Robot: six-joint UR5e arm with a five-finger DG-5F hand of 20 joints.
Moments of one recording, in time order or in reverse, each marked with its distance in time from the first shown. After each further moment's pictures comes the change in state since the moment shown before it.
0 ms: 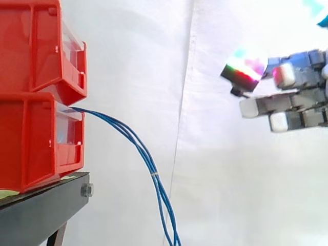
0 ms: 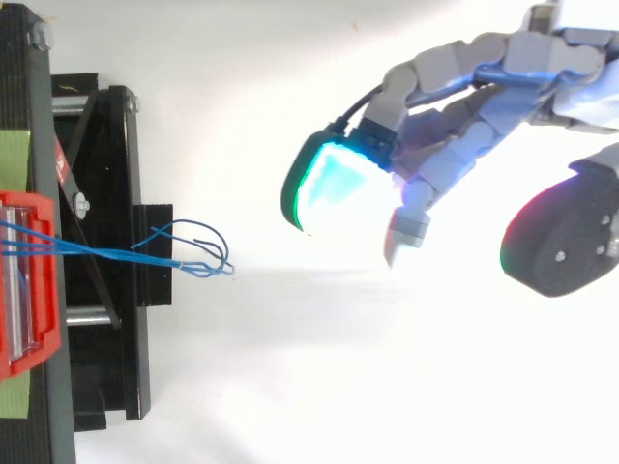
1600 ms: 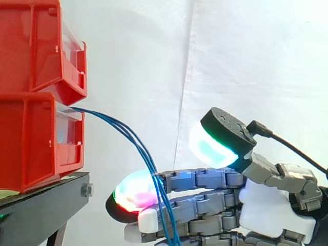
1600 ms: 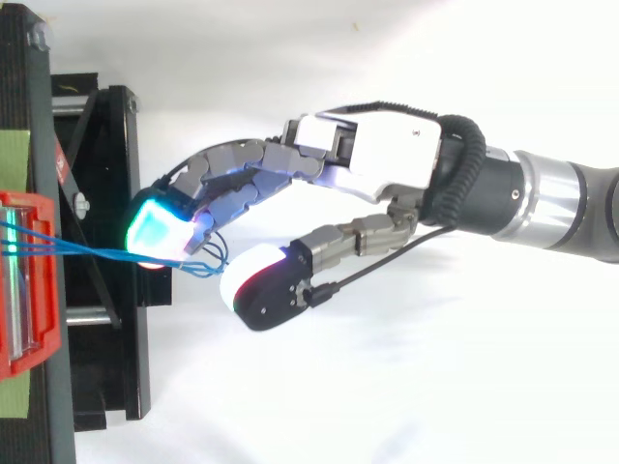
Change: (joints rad) arm 0.041 -0.444 0.202 0.416 0.070 -0.133
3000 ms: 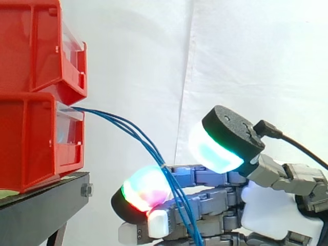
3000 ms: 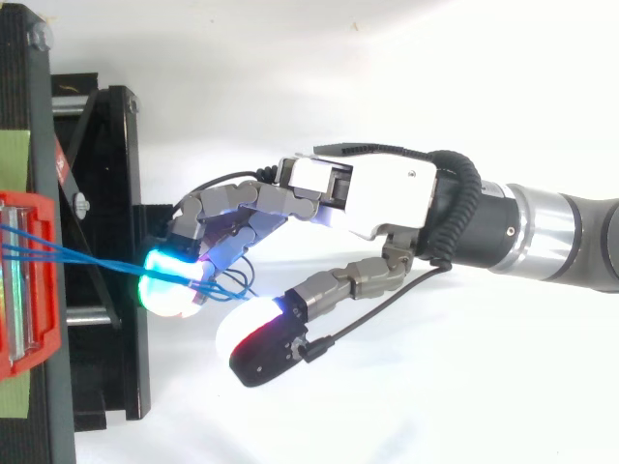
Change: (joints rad) arm 0.034 -0.001 0.002 0.019 0.030 -0.027
